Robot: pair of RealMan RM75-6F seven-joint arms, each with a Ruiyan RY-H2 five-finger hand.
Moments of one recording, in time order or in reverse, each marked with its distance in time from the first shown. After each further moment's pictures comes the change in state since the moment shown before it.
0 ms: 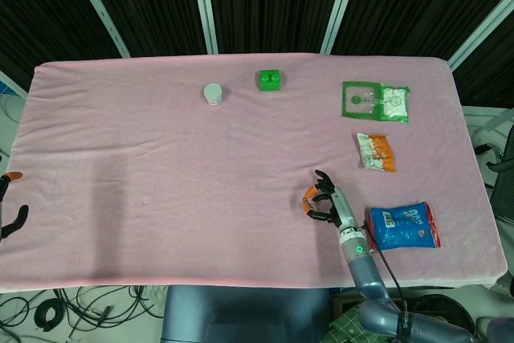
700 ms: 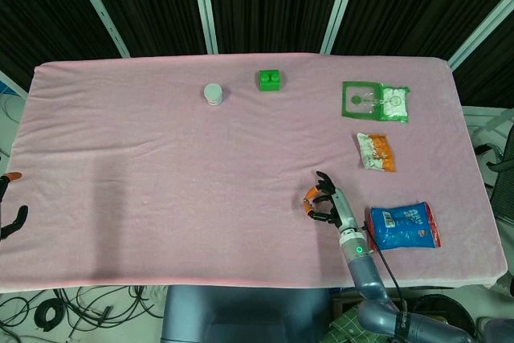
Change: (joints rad) left arm 0.005 0.000 0.001 -0.004 0.007 0.011 0.004; right arm -0.006 -0.016 0.002 0.031 -0.007 -0.006 0.015
